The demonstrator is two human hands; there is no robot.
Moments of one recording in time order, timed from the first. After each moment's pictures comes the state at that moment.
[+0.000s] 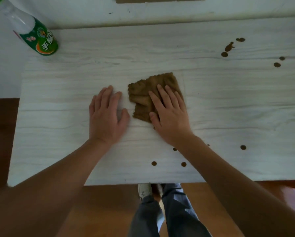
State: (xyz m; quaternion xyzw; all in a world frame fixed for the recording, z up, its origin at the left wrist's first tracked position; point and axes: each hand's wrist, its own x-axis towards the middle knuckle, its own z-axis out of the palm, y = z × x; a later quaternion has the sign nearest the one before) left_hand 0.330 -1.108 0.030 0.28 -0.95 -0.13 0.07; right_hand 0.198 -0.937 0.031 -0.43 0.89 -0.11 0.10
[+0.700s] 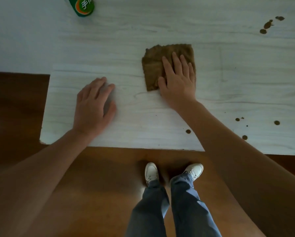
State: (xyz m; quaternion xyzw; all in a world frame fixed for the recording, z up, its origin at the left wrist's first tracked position) left_hand 0.476 -1.171 0.029 0.23 -0.96 -0.11 0.07; right_hand 0.254 -1.014 0.037 -0.36 0.92 -0.09 0.12
